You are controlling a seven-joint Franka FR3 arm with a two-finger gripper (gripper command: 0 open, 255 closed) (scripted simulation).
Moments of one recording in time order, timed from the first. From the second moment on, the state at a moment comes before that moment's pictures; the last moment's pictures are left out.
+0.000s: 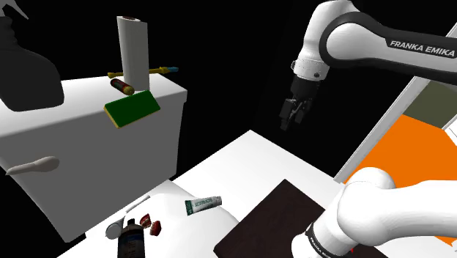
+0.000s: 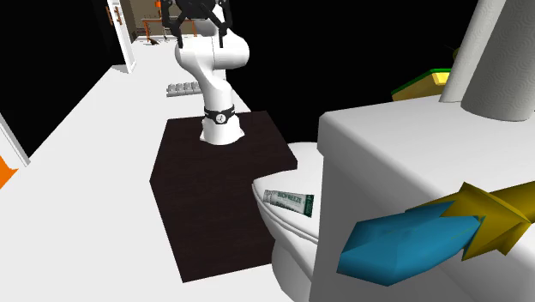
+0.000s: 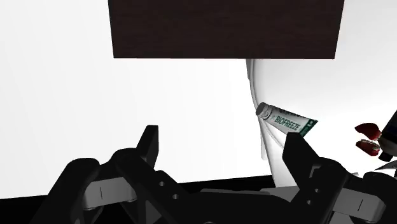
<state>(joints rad) 0.00 -0.82 -0.07 -2.45 -0.06 1.55 0.01</state>
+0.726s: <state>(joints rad) 0.11 -0.69 -0.09 -2.65 -0.07 1.91 -0.17</state>
